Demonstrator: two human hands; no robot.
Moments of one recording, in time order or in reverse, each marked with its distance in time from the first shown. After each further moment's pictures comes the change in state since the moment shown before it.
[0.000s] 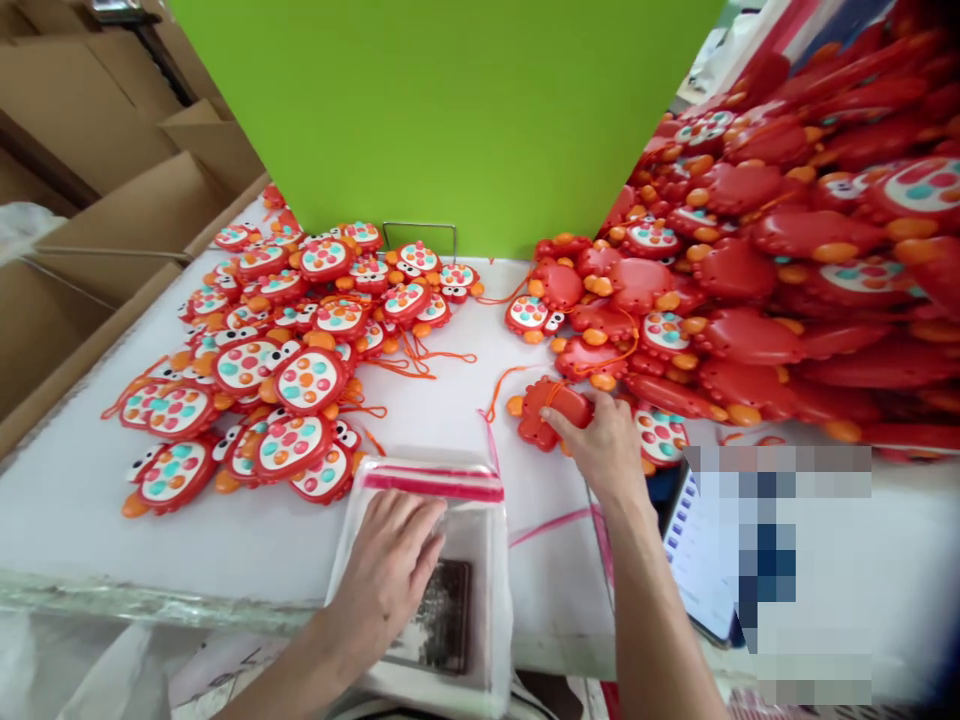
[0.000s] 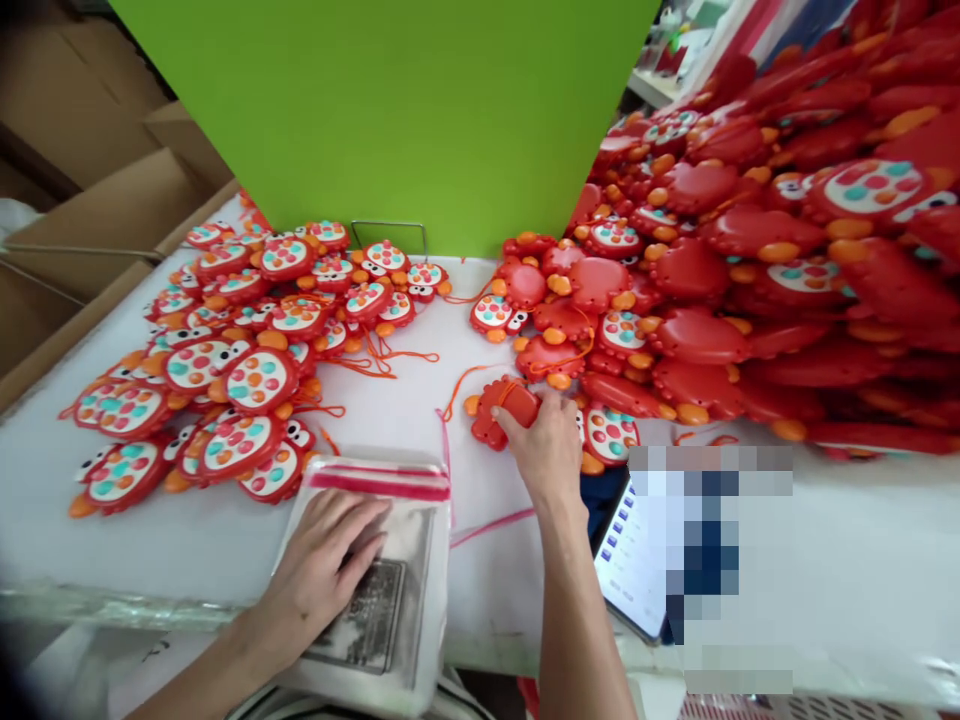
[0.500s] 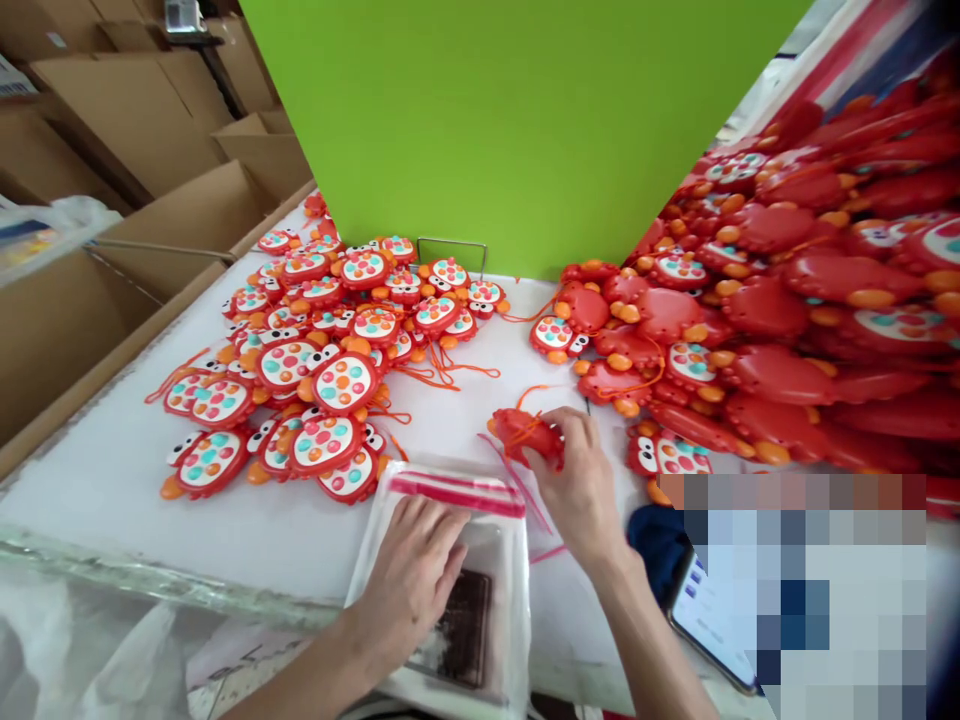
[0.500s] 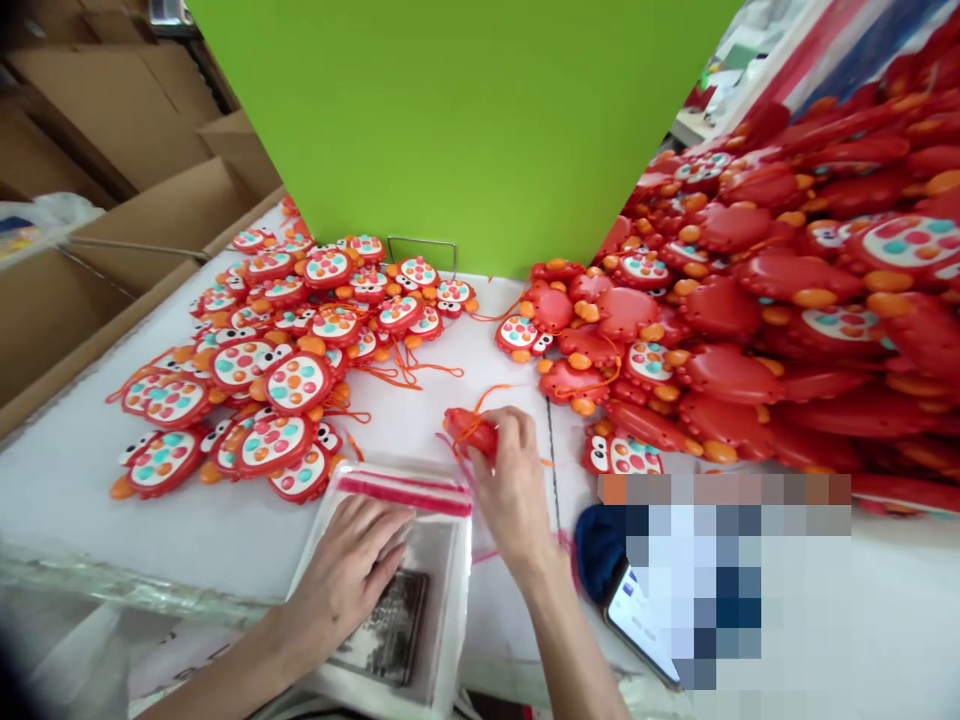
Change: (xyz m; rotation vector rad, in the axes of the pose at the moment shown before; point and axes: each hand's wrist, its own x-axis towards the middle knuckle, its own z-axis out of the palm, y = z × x) left_hand 0.002 0.005 -0.005 -0.022 -0.050 -0.037; right_hand -0.041 -0.036 0.015 0.169 -0.046 -0.454
